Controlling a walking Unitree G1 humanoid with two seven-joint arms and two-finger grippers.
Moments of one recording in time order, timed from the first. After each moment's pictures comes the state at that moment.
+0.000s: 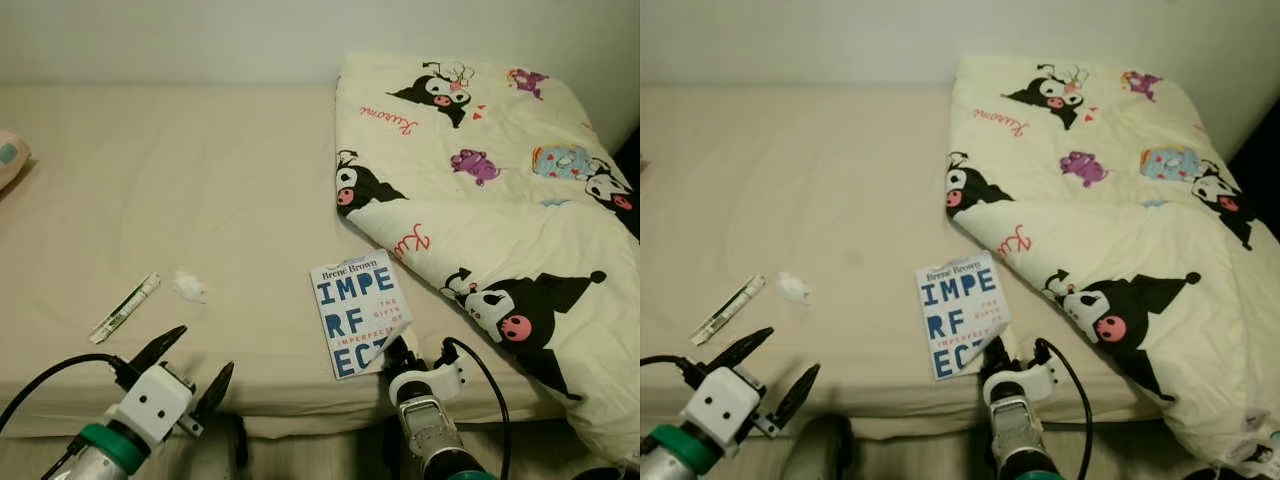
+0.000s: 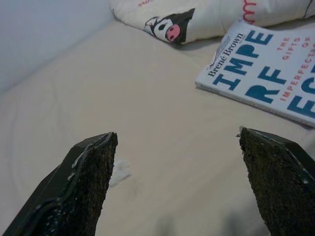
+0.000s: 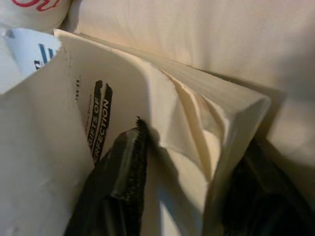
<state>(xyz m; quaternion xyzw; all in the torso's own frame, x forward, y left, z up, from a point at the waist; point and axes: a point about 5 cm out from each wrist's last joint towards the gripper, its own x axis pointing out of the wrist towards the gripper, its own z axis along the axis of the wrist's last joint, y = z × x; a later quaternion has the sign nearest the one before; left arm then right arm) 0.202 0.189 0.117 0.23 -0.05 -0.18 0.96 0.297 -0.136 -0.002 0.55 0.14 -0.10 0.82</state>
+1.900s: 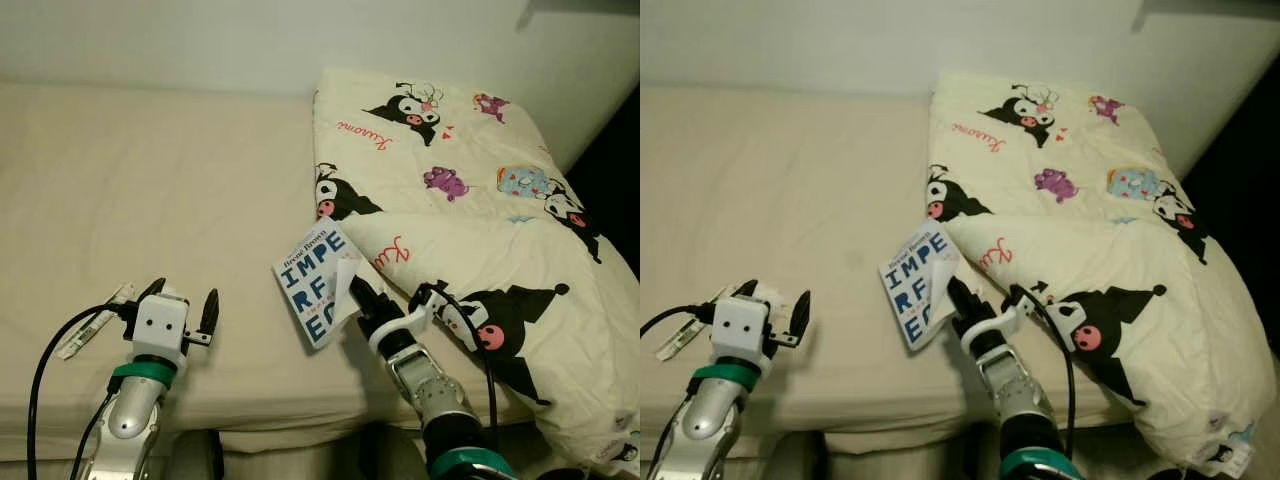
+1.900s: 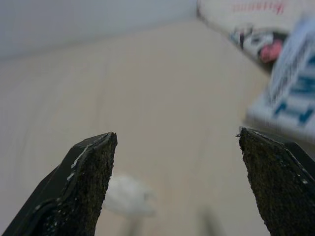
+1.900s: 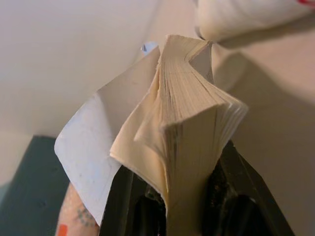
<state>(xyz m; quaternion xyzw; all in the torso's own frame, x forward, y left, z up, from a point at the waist) 0.273 0.192 0.097 0.12 -0.02 0.01 0.99 0.338 -0.110 0.082 0.52 0.07 0.17 0.84</state>
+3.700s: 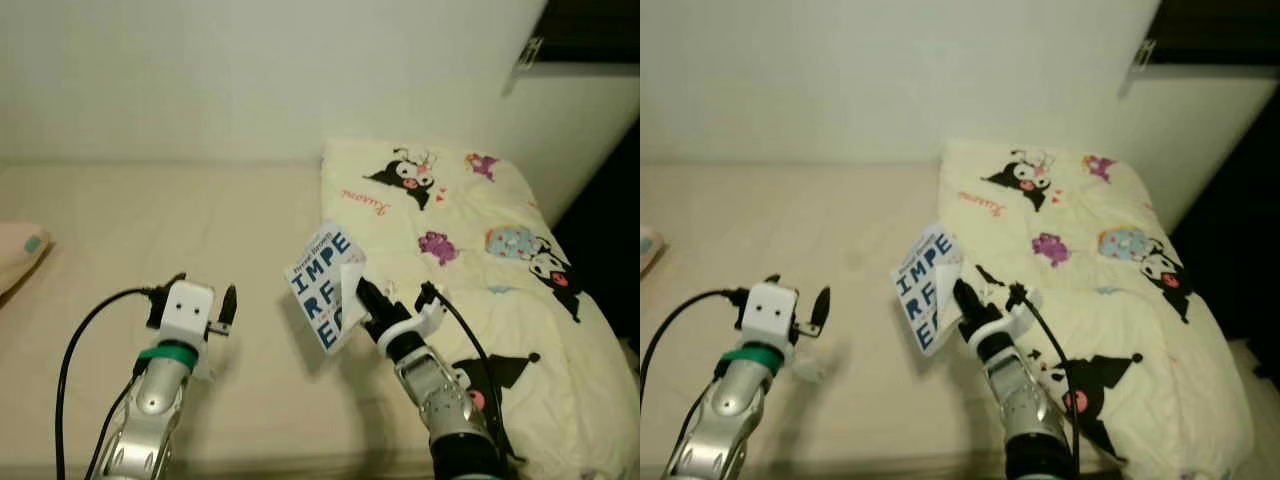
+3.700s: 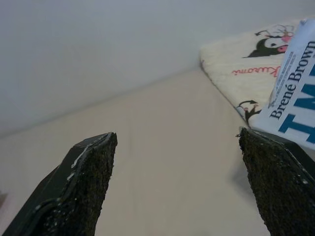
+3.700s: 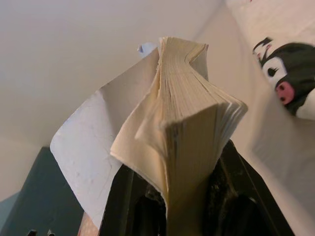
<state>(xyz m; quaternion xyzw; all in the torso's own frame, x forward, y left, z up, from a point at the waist) 0.290 0.172 0.109 0.14 -0.03 -0.01 0.99 0.327 -0.116 0.080 0.47 0.07 0.13 0.87</state>
